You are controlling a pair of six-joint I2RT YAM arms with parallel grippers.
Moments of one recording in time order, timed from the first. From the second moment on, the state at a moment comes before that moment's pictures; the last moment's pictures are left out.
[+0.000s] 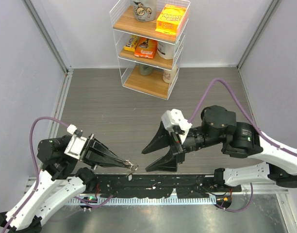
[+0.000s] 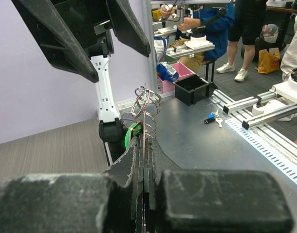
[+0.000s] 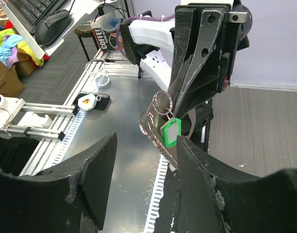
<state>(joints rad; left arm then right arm) -0.68 0.49 0.75 0.37 1.19 -0.50 1.35 1.06 1.51 -0.48 -0.45 0.11</state>
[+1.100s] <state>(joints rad) -0.68 0.48 0.75 0.43 1.20 -0.53 1.35 1.20 1.58 -0.44 -0.59 0.19</state>
